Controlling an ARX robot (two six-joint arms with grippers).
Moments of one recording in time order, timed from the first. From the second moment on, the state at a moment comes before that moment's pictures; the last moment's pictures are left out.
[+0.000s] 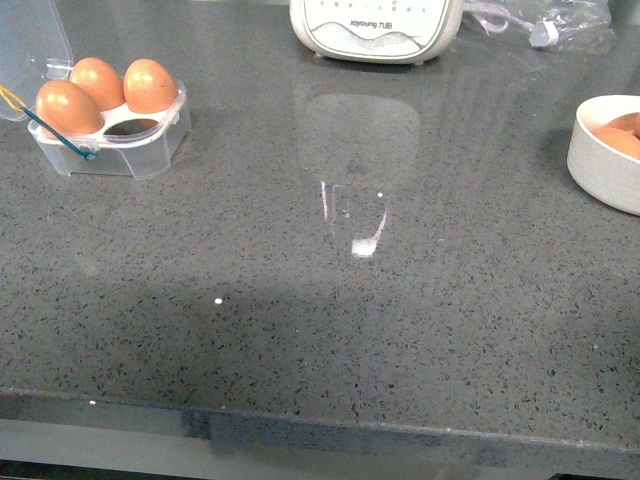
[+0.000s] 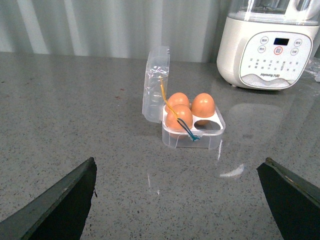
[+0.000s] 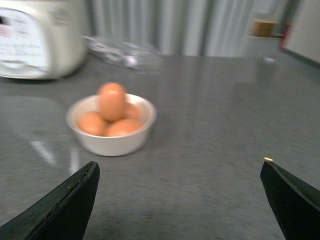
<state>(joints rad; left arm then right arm) 0.00 0.00 0.03 0.00 0.00 0.00 0.11 0.07 0.03 -0.03 0.30 -0.05</state>
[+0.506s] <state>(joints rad) 0.00 0.00 0.03 0.00 0.00 0.00 0.05 0.69 0.30 0.48 0.24 -0.15</state>
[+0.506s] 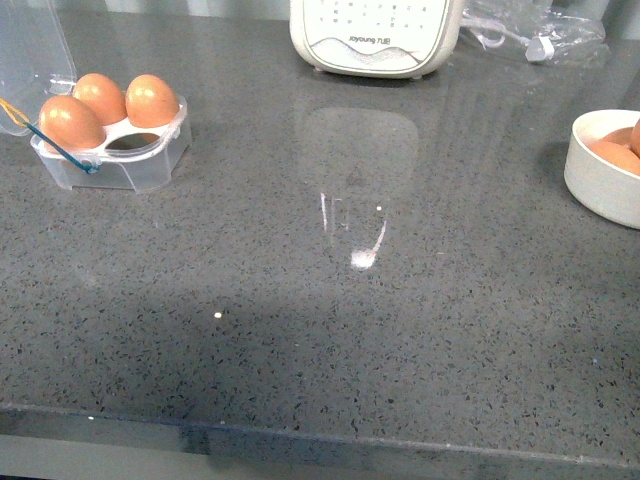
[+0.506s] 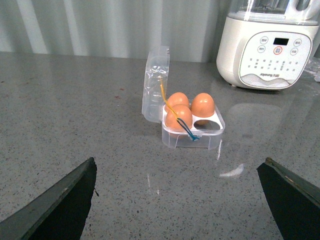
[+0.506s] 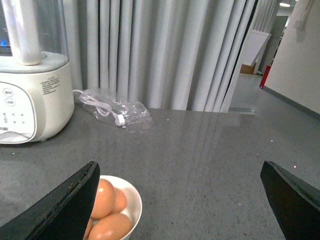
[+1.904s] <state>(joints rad) 0.00 0.00 0.03 0.00 0.00 0.00 -0.06 1.53 0.80 0.19 -0.23 0.00</state>
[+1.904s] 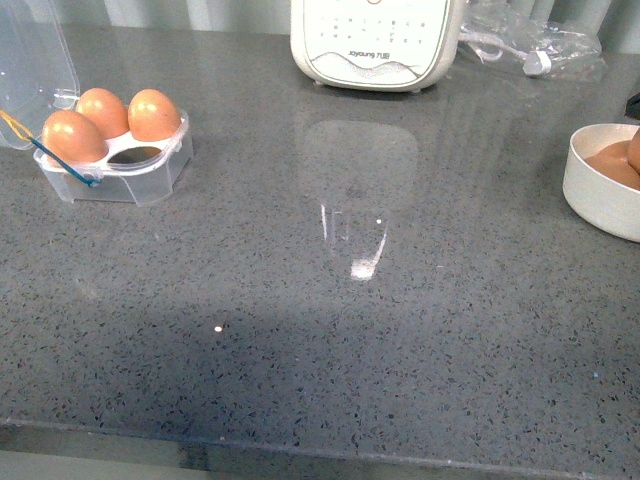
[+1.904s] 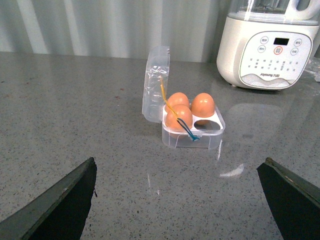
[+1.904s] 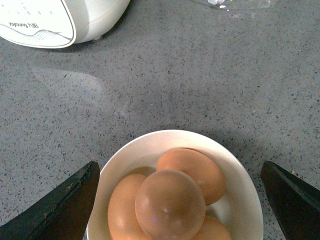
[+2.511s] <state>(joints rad) 0.00 0.00 0.03 0.00 0.00 0.00 -0.06 1.54 0.77 0.19 -0.24 -0.02</state>
